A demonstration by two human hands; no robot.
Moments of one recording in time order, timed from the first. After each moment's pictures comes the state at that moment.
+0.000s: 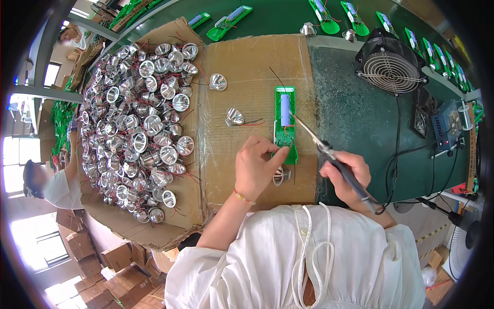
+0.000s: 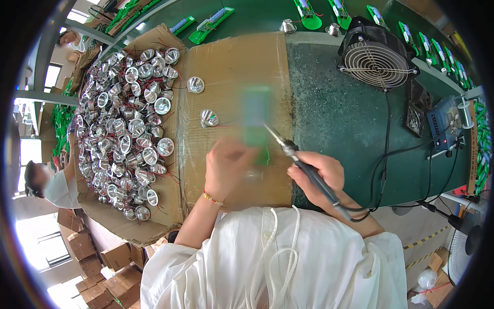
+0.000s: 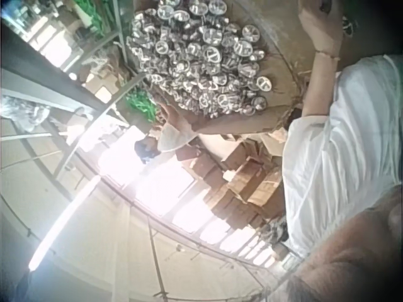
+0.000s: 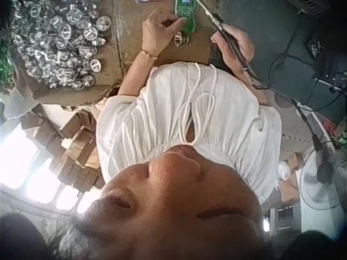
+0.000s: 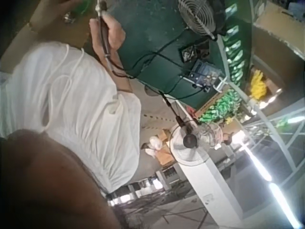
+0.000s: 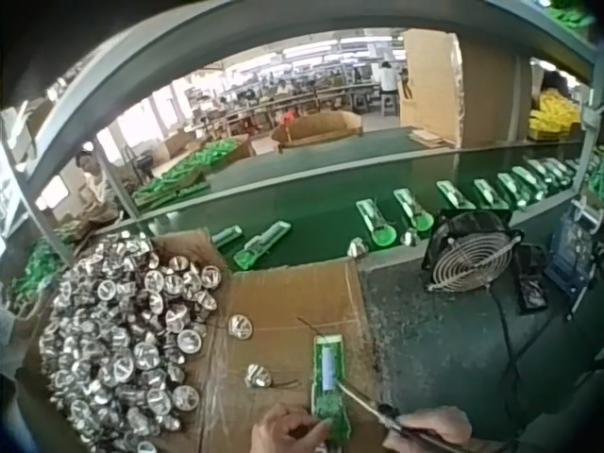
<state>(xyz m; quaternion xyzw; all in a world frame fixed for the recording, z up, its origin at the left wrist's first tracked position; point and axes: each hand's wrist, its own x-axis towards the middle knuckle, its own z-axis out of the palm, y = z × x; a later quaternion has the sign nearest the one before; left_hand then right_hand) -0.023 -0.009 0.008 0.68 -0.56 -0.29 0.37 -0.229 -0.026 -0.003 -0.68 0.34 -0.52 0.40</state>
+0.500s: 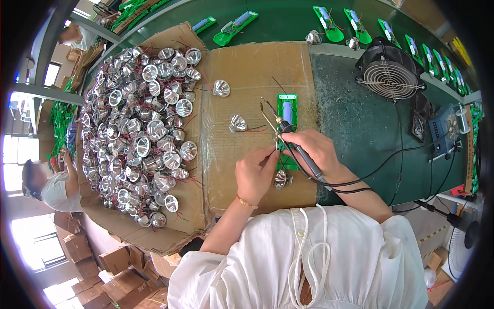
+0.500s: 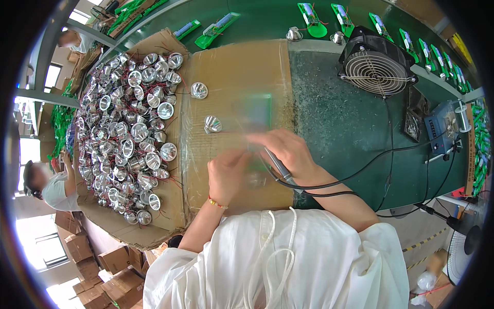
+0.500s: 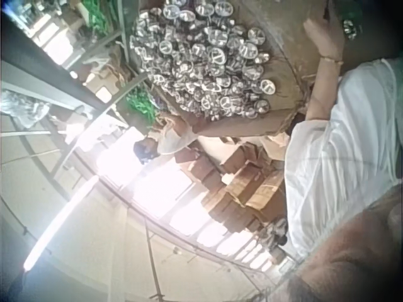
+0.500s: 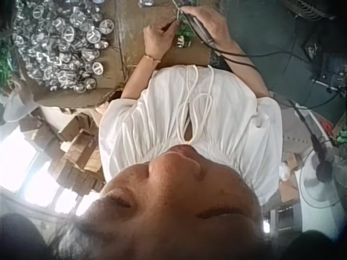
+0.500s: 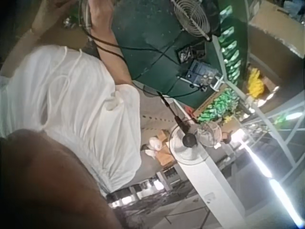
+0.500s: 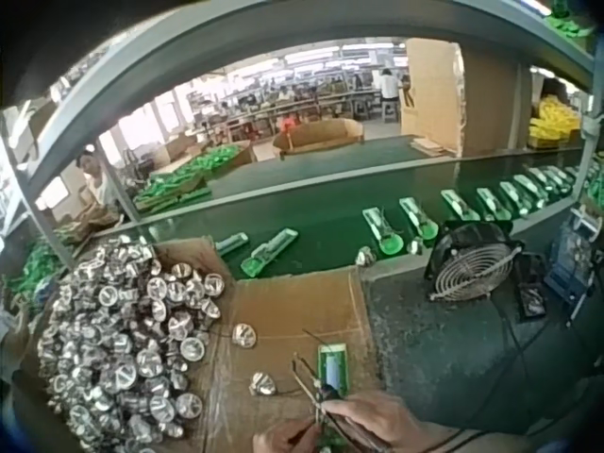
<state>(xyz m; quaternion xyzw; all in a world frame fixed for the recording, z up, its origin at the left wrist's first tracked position) -0.019 -0.001 -0.006 0.70 -0.53 -0.27 0.40 -0.172 -0.078 -0.007 -0.84 0.24 -0.42 0.23</state>
